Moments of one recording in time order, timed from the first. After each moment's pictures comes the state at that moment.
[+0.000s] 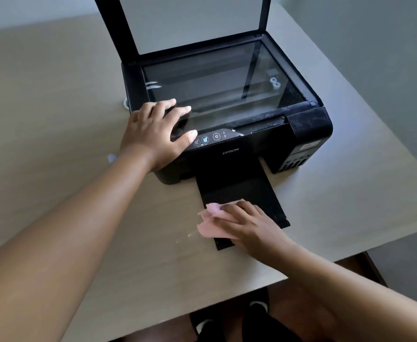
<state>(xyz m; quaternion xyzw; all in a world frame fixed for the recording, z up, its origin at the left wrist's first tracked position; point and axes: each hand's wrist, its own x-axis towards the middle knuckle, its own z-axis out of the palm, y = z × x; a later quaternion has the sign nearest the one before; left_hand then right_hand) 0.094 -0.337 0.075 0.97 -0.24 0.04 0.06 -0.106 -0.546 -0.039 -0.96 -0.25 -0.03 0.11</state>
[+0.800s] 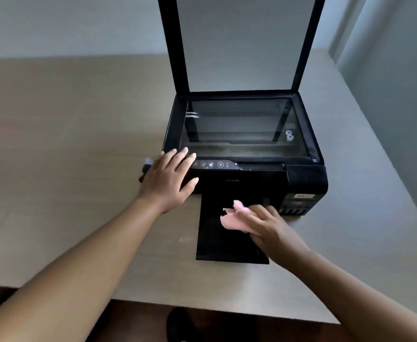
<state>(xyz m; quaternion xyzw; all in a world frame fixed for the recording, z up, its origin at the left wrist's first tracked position) 0.004 -0.351 0.071 0.99 -0.13 0.06 0.01 -0.061 -0.639 0.020 -0.93 -0.29 0.02 0.24</state>
